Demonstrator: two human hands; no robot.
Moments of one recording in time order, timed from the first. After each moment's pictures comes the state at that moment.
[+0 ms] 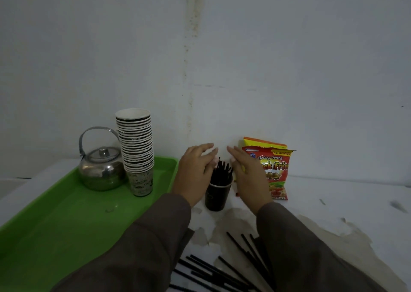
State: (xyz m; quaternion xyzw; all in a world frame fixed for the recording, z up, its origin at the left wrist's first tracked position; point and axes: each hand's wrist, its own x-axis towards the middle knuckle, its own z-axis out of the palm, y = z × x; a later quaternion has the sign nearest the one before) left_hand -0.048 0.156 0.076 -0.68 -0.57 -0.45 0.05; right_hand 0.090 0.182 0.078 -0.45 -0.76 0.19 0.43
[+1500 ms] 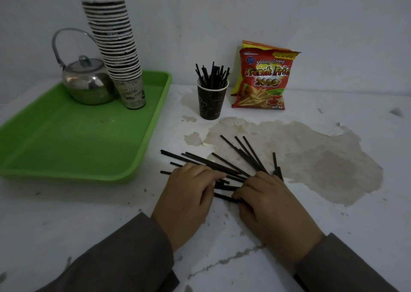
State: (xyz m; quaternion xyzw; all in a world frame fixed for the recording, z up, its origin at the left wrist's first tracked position) left_hand 0.004 -0.023 -0.024 -0.73 -0.58 -0.35 -0.07; right_hand 0.176 0.002 -0.003 -0.38 -0.91 -0.02 0.17
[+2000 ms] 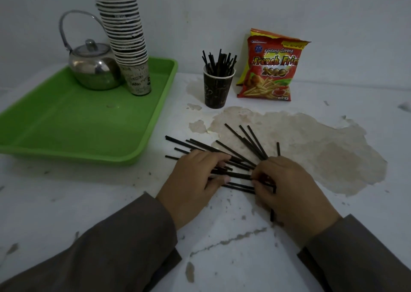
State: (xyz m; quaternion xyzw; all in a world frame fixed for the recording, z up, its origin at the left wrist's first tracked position) left_hand 0.005 -0.022 -0.023 -0.73 -0.58 -0.34 -0.14; right_hand 0.192 0.012 0.006 -0.44 -0.87 0.11 0.17
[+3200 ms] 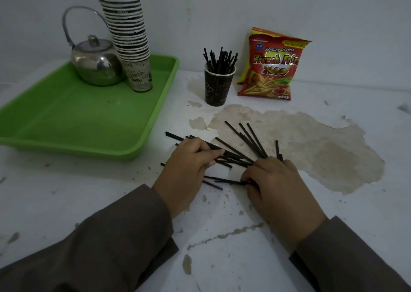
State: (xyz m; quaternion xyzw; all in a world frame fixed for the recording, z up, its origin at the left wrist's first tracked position) left_hand 0.004 -0.021 -0.009 -0.72 -0.59 -0.35 -0.09; right_hand 0.180 0.000 0.007 -0.43 -0.90 0.01 0.11
